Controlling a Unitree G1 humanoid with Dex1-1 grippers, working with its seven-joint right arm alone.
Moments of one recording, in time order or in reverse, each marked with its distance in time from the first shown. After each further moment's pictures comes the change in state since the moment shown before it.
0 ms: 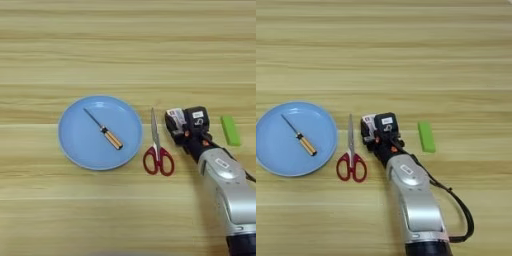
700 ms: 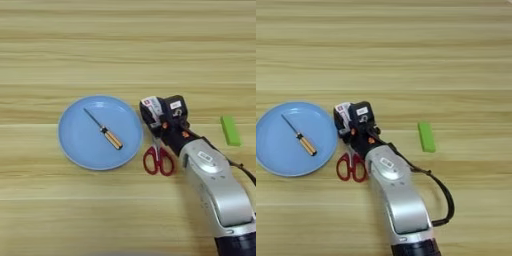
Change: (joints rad) arm -0.003 0.031 0.142 -0.191 -0.003 0.093 0.006
